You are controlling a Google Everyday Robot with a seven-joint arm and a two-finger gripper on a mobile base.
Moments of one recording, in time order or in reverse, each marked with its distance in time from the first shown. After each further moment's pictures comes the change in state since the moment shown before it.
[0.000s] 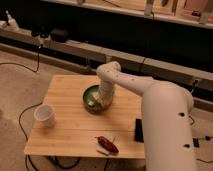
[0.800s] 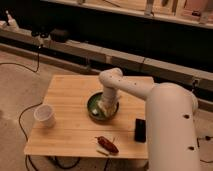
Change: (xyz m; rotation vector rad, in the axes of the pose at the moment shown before) arm -0.068 0.000 0.019 0.020 -0.184 -0.049
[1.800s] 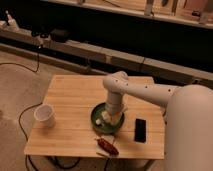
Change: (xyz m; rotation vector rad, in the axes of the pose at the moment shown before) arm -0.050 -0.003 -0.016 -0.019 0.029 0.141
